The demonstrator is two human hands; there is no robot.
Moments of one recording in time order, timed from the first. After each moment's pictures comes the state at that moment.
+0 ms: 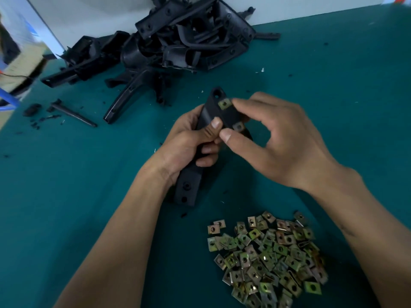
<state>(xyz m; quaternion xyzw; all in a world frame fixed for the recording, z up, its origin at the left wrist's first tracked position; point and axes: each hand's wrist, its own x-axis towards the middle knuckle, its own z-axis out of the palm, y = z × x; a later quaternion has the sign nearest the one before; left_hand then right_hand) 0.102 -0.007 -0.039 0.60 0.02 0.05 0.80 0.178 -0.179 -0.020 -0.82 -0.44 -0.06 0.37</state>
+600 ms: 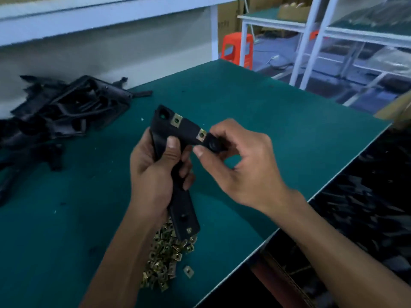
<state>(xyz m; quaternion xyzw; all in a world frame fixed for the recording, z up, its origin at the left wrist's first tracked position) 0.082 -0.188 0.028 0.59 -0.11 0.14 0.79 0.111 -0.343 0.024 -0.76 -0.31 -0.26 0.51</state>
